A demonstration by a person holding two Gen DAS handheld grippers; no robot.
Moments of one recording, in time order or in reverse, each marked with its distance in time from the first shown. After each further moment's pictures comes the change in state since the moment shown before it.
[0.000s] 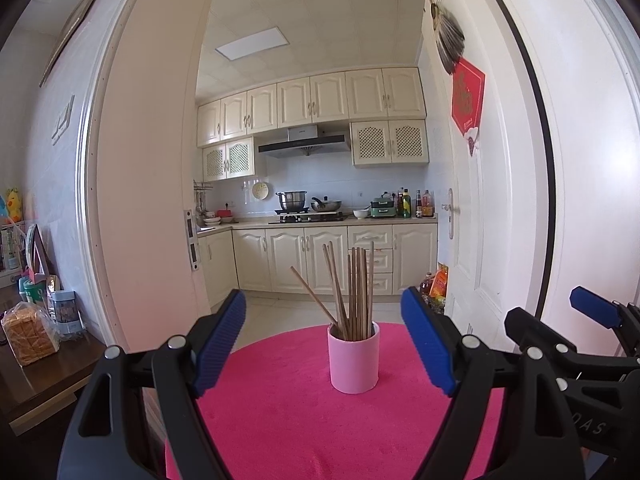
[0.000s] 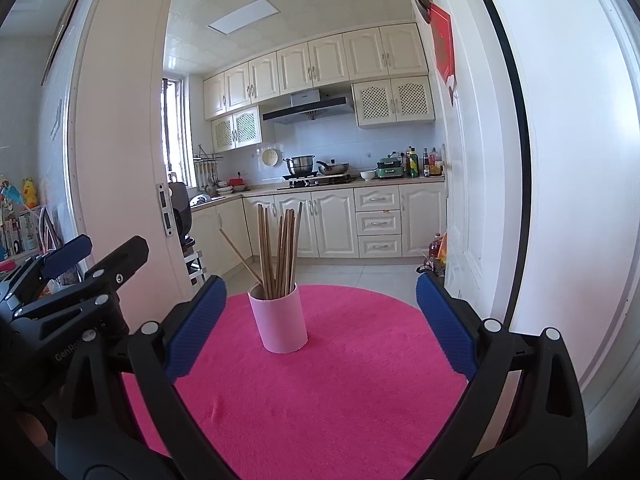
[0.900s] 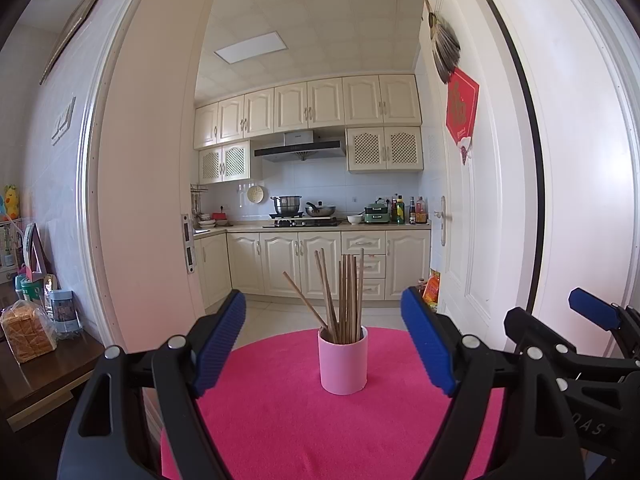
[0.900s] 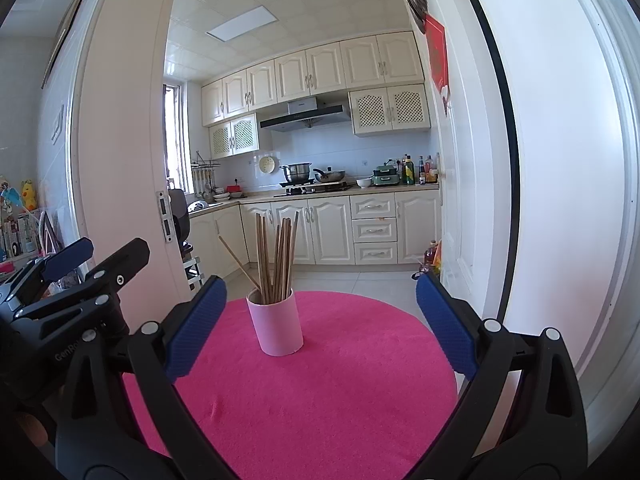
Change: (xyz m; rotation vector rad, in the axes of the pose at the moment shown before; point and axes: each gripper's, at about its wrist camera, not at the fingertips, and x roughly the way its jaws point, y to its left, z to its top) left arm -0.019 -0.003 0.003 -0.018 -0.024 -0.026; right arm -0.023 -0.001 0.005 -0.004 -0.037 -0.018
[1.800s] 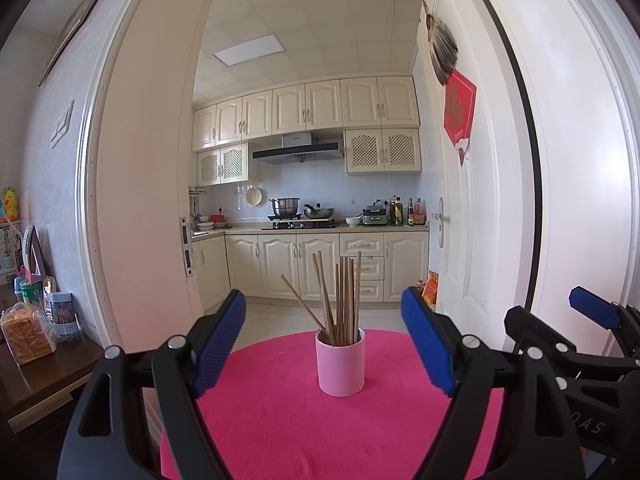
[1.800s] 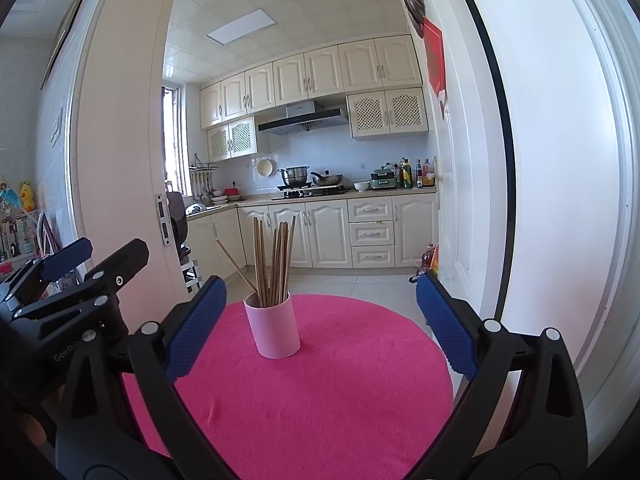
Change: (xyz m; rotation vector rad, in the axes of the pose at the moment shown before) left arm -0.003 -0.004 0.001 0.001 -0.006 -0.005; right arm -0.007 0.001 -0.001 -0.001 -0.012 -0.008
